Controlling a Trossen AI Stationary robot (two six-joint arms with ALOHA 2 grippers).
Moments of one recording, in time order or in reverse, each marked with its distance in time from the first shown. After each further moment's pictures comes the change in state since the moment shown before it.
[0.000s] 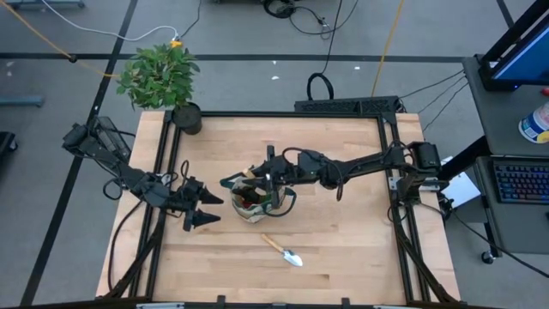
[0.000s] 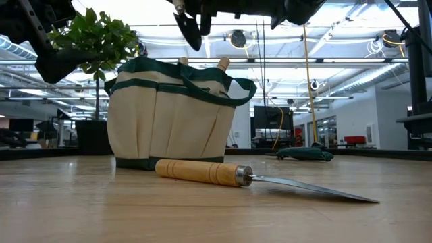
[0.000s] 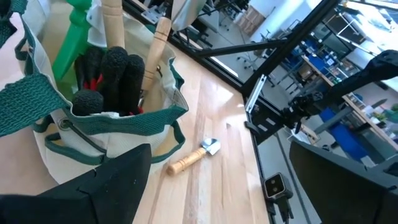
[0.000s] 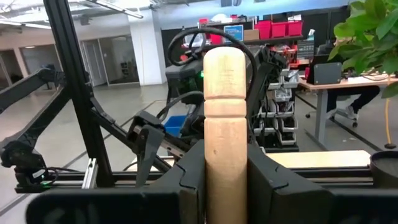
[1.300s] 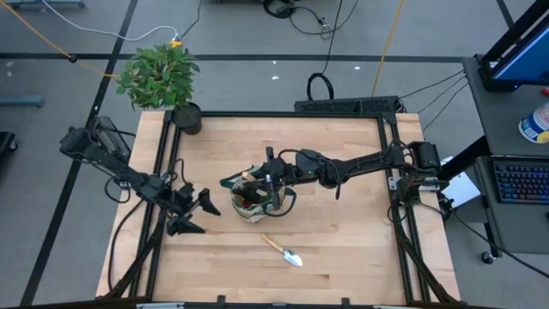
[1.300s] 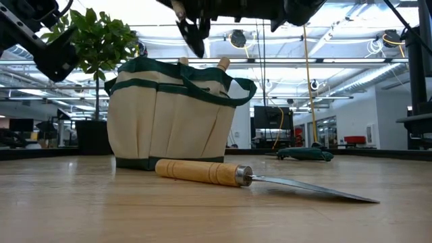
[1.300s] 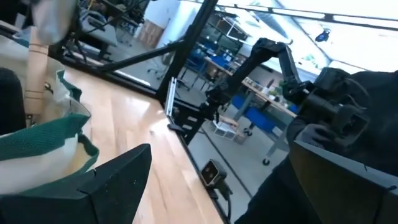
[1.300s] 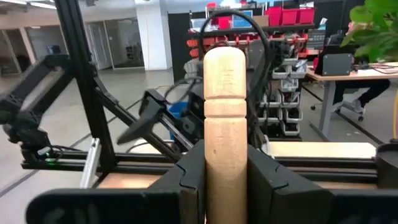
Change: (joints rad) left arm 0.070 0.001 -0.236 0.551 0.394 0.230; right arm -0.010 0.000 0.000 -0.054 -0.046 -0.037
